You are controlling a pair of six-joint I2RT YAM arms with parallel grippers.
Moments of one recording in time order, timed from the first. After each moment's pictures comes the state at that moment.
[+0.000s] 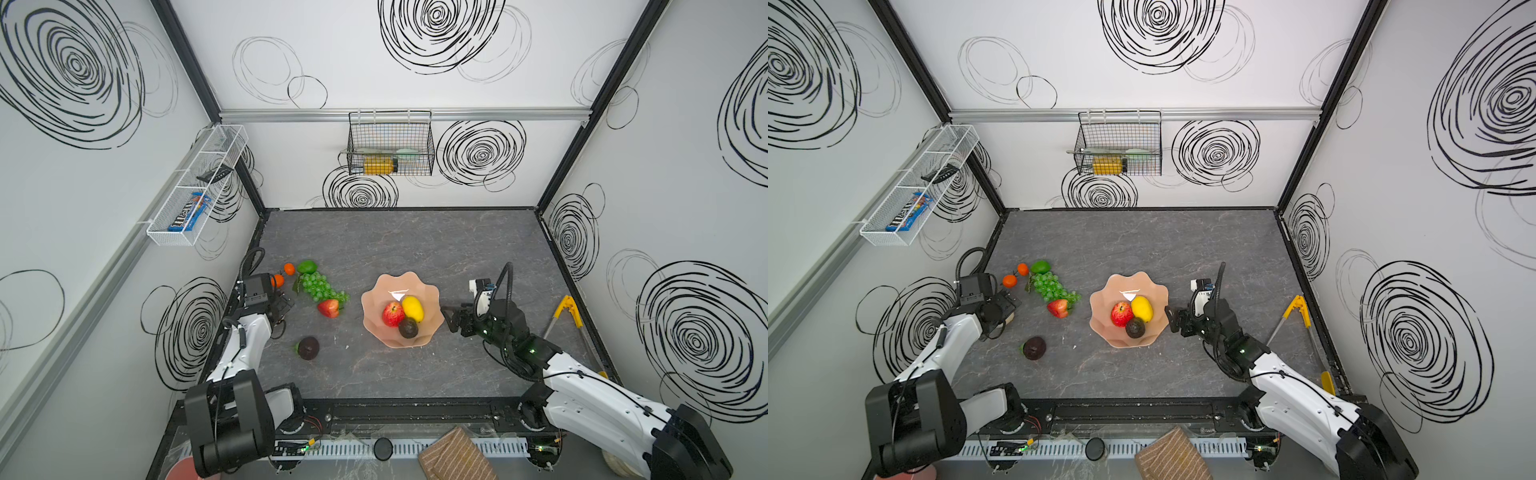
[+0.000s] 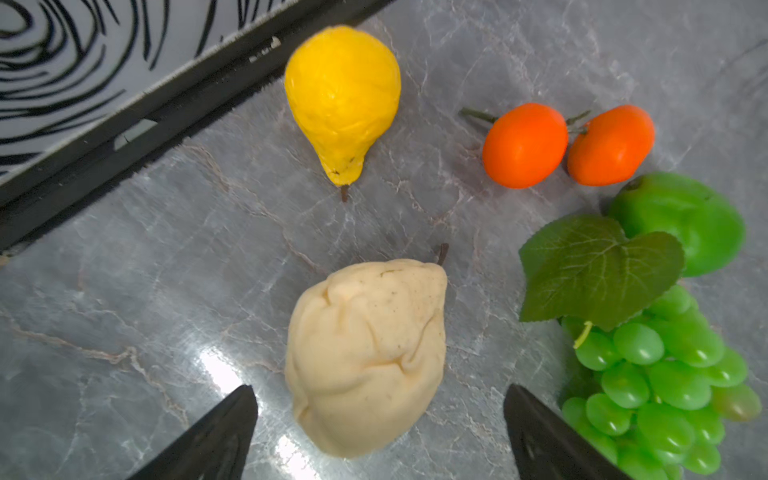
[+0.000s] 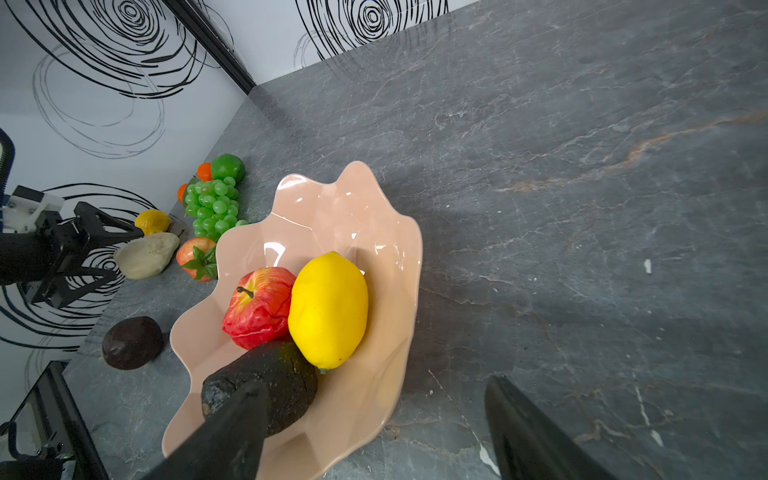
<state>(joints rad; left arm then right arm) 0.33 1.21 0.62 -0.47 -0.12 -0.61 0.64 0.85 0.31 0.09 -0.02 0.53</state>
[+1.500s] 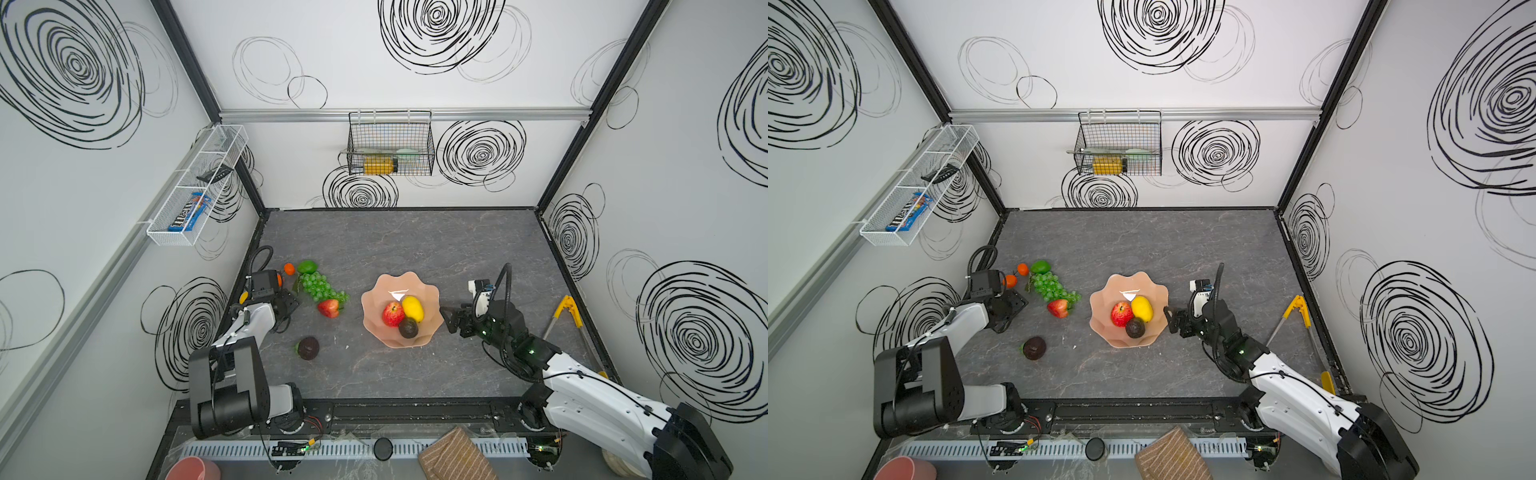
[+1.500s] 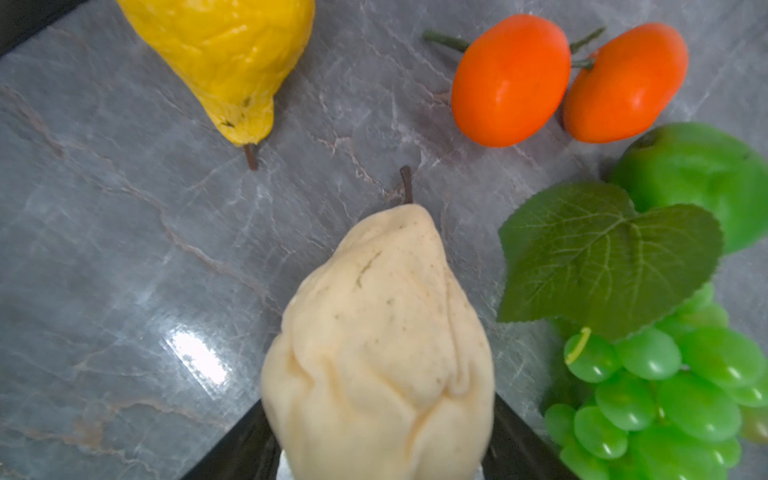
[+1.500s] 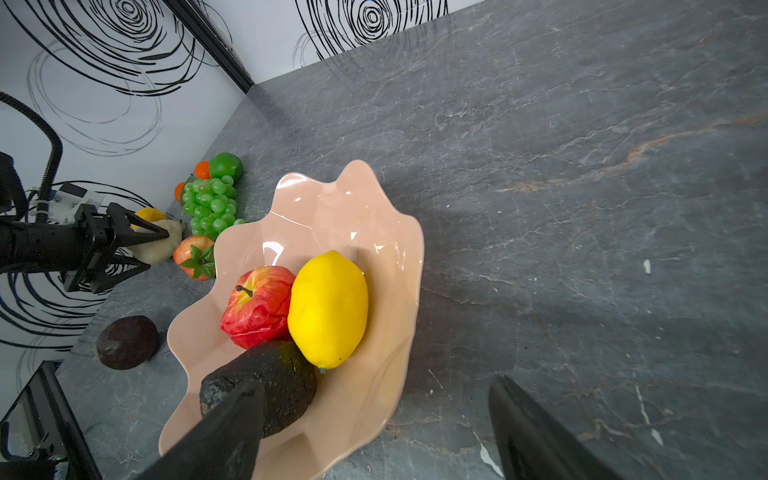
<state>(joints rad) 0.30 1.35 0.63 -0.37 -0.03 -0.66 0.66 0.85 0.31 0.09 0.01 0.53</state>
